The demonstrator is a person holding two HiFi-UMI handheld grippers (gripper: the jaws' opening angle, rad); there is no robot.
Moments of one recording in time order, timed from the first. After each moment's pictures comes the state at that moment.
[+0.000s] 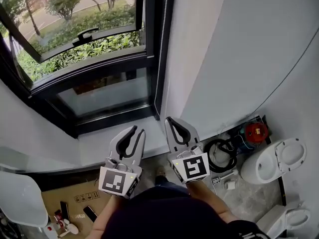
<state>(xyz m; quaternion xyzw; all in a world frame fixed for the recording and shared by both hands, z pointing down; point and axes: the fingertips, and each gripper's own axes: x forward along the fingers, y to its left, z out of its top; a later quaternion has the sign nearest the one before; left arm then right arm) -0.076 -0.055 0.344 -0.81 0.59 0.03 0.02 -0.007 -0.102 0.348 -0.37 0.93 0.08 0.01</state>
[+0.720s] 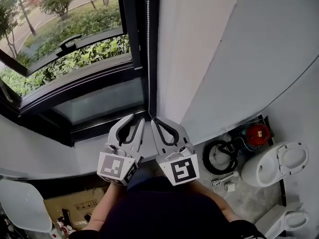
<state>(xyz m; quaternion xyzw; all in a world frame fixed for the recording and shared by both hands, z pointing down) -0.078 -0.201 0.363 -0.81 0.58 0.01 -0.01 -0.036 -0.194 0.348 -0.34 0.93 0.11 0.01</state>
